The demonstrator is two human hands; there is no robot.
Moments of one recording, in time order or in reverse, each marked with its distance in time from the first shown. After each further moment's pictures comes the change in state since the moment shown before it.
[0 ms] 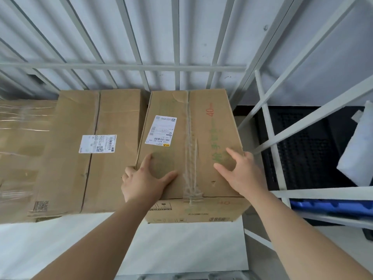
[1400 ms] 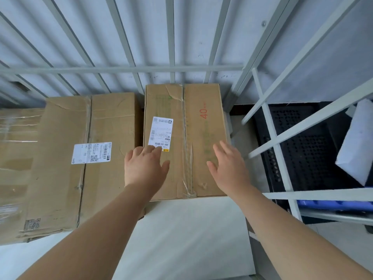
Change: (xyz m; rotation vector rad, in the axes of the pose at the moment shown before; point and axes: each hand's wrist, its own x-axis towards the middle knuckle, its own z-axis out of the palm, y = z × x) left_hand 0.042 0.020 -0.019 0.337 0.181 0.520; right_hand 0.021 -0.032 0.033 -0.235 0.110 -0.250
